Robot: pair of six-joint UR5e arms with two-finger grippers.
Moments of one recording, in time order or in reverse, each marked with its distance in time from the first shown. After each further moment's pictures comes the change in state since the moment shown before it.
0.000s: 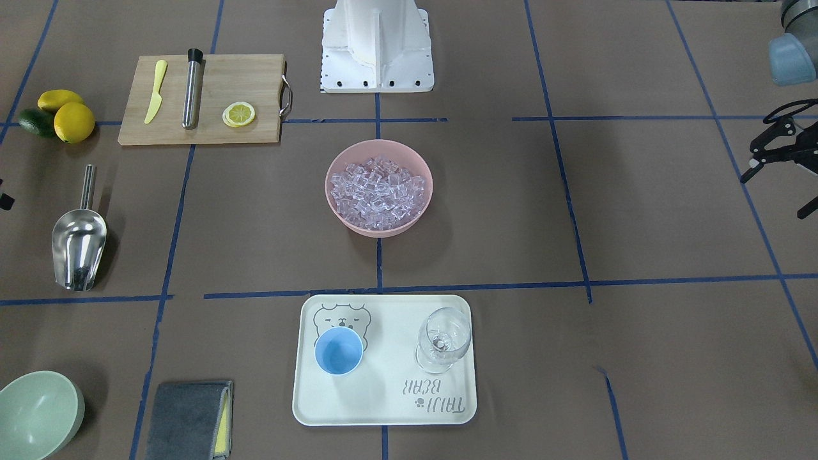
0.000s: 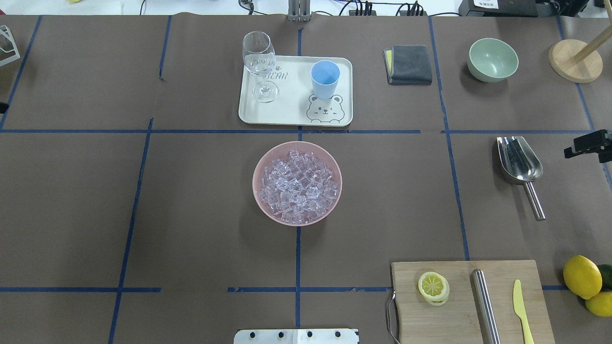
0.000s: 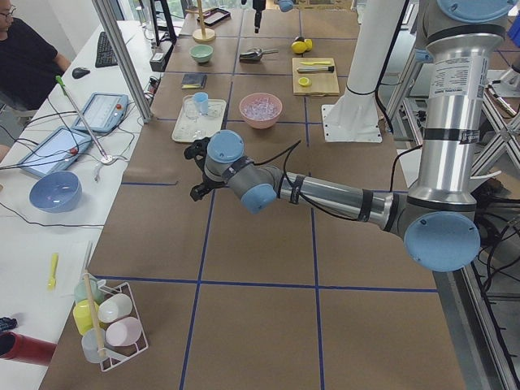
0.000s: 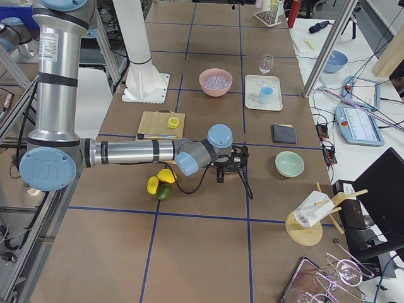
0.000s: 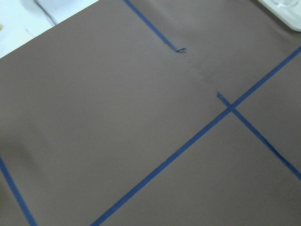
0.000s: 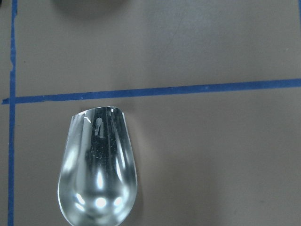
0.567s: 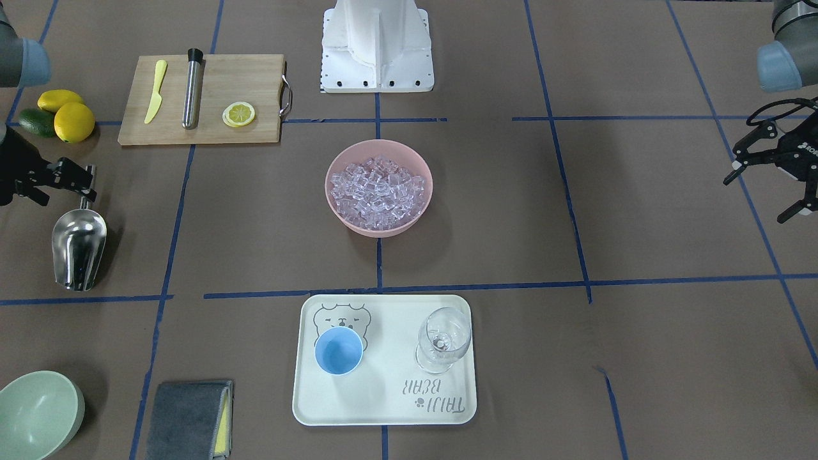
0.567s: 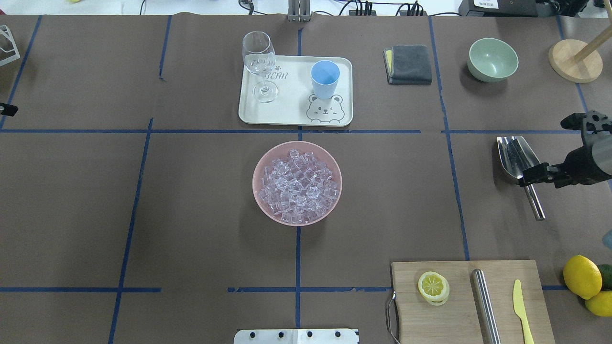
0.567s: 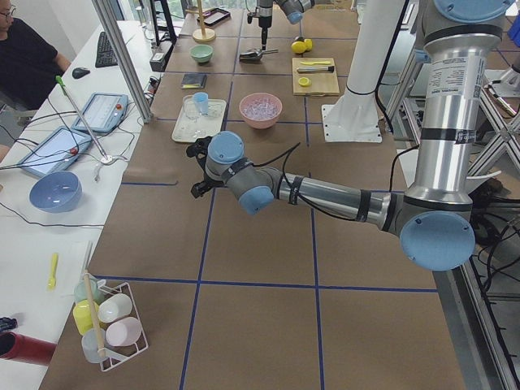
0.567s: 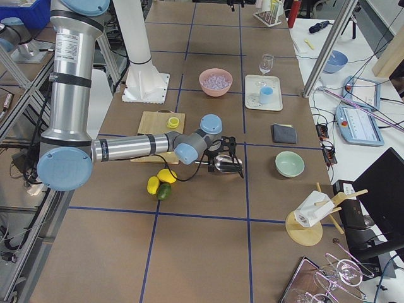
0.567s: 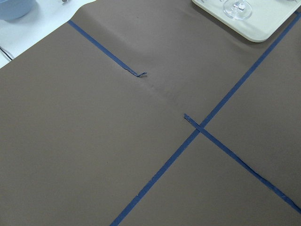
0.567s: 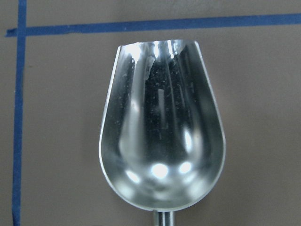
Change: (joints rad) left arm 0.015 -0.002 0.022 -0.064 -0.005 -0.002; right arm -0.232 -0.007 0.064 -0.023 -0.155 0.098
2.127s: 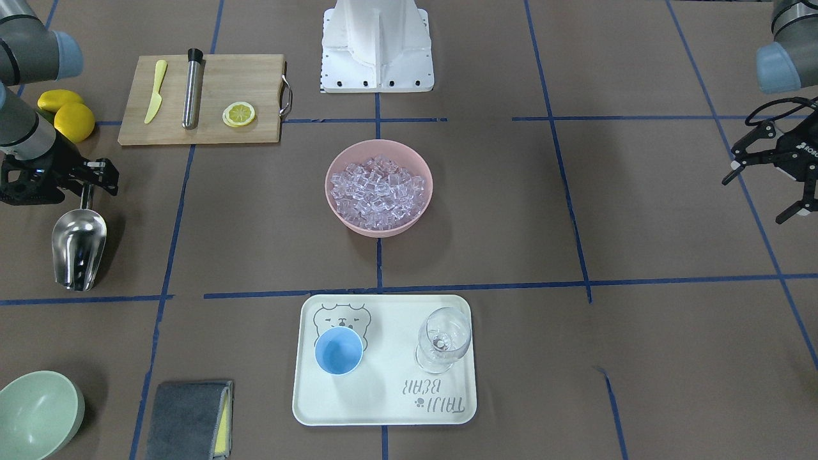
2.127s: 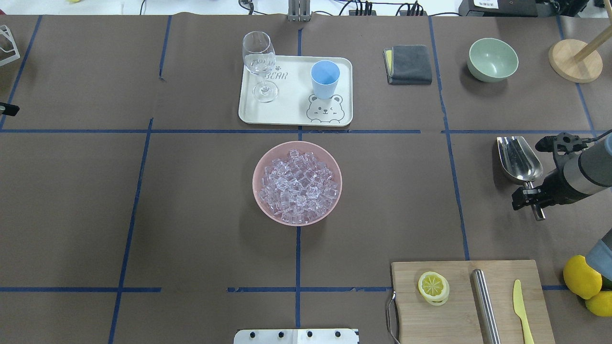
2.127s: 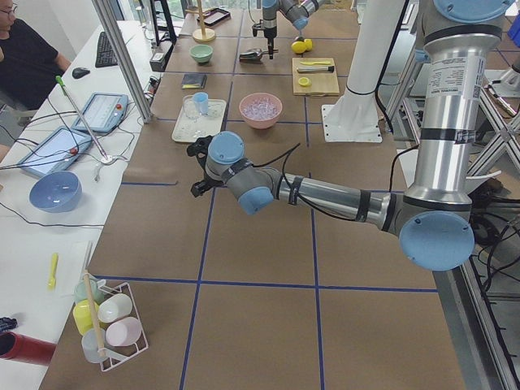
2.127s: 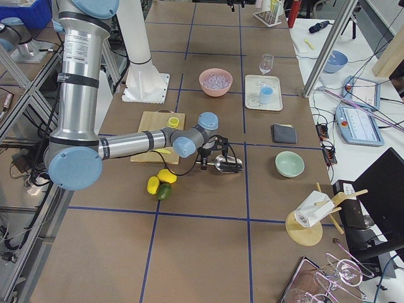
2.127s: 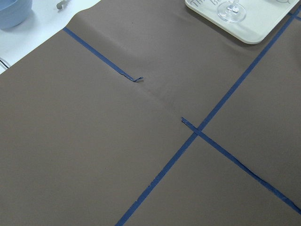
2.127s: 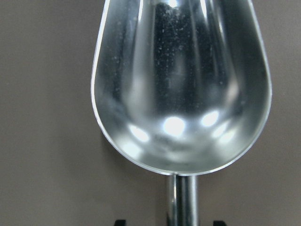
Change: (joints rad) left arm 0.001 -0.003 0.000 -0.009 0.000 0.003; right arm -0.101 -0.002 0.015 -0.108 -0.044 0.001
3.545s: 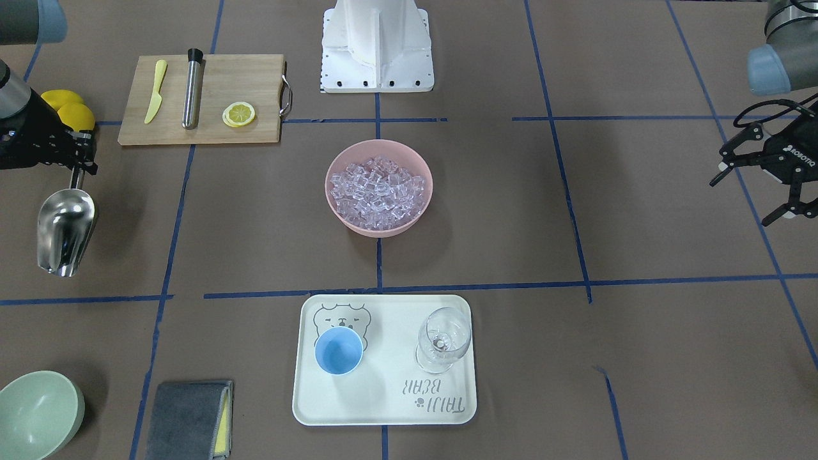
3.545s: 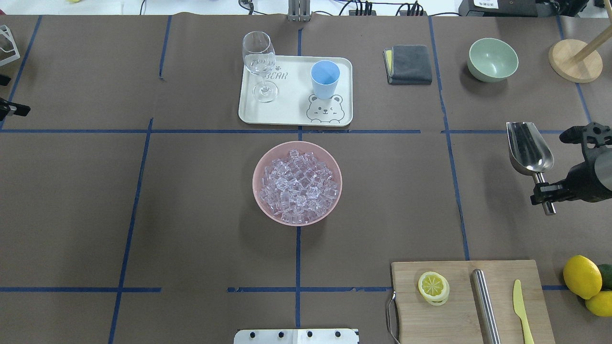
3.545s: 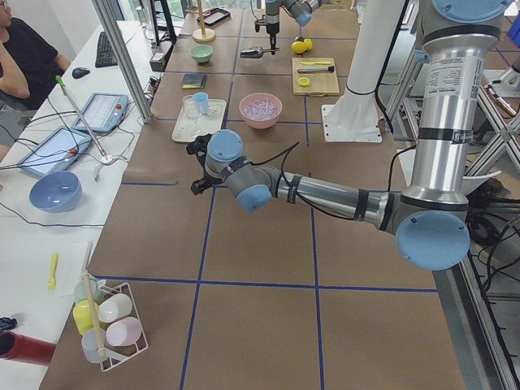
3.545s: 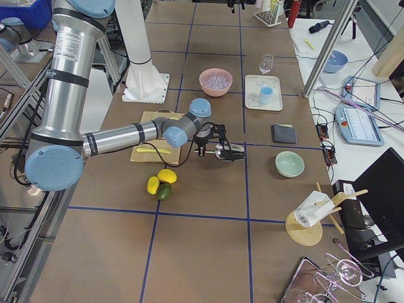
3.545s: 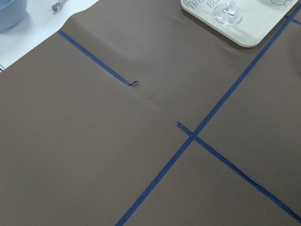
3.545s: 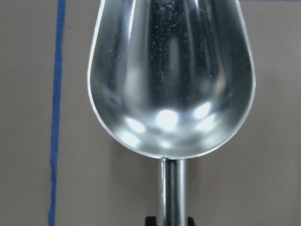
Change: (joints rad) left arm 0.043 -0.024 -0.004 0.003 0.001 -0.011; right arm 0.065 -0.087 0.203 -0.010 -0.005 -0.001
